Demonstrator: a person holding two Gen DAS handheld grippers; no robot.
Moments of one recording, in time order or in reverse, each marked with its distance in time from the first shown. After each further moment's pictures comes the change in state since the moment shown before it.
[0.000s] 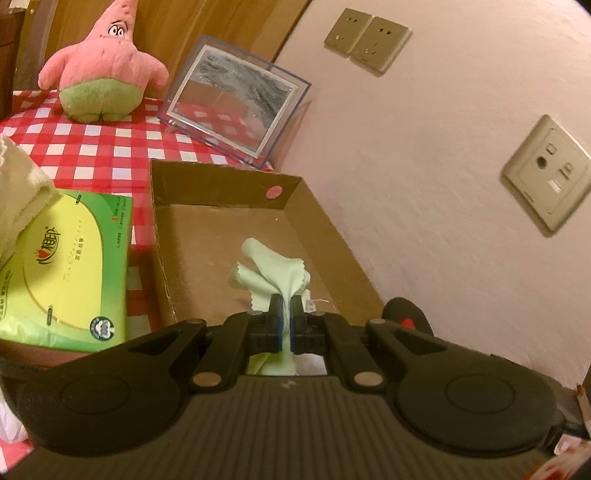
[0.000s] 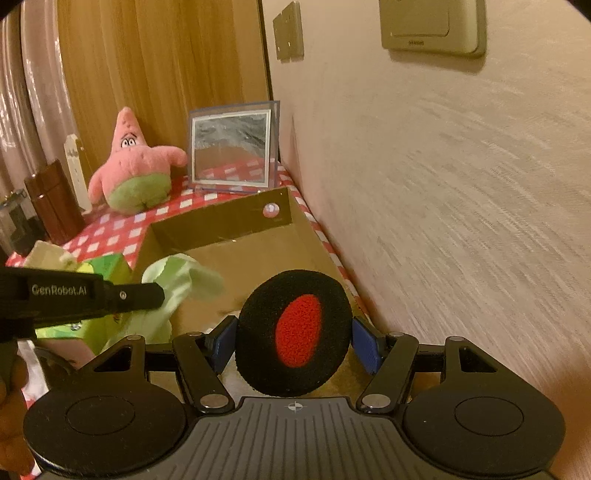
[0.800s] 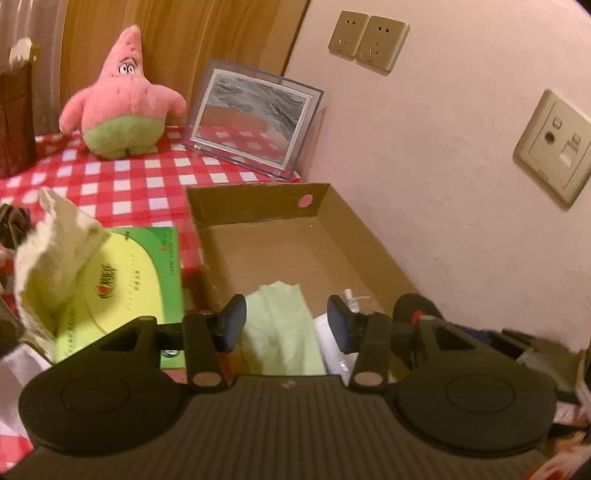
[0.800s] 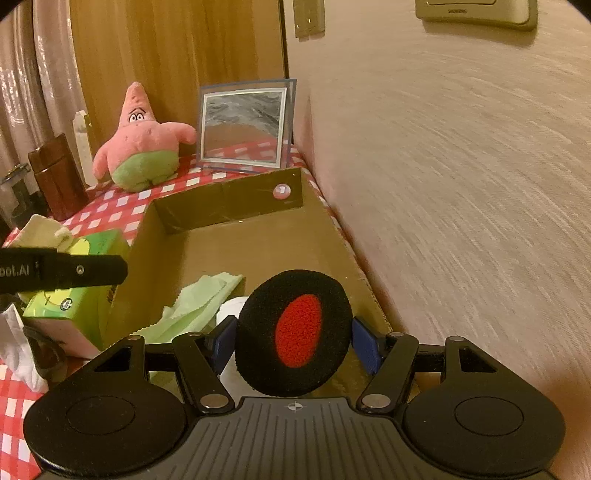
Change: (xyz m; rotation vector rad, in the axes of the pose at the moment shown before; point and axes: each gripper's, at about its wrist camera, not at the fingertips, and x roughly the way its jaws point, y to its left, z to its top) left arm -0.016 -0.002 0.006 0.113 -0.008 0.125; right arm 0.019 0.004 -0.003 -0.051 0.045 0.028
